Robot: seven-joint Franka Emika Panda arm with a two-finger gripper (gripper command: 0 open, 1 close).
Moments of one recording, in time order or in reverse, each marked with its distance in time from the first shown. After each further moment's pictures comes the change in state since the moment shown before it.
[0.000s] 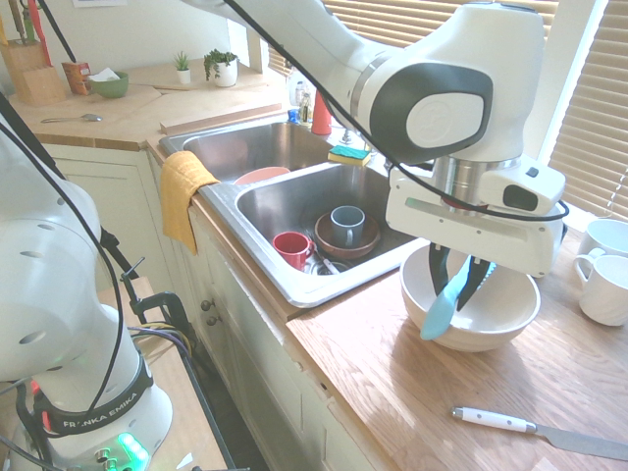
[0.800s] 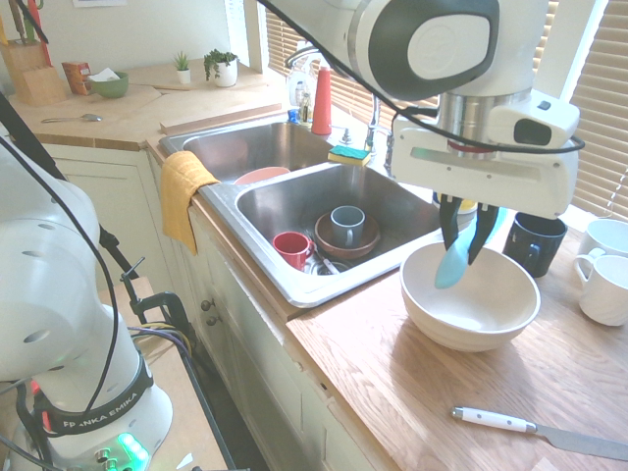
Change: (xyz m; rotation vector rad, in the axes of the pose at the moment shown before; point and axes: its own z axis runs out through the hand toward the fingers) arm 0.003 -0.015 -0.072 0.044 0.072 -0.017
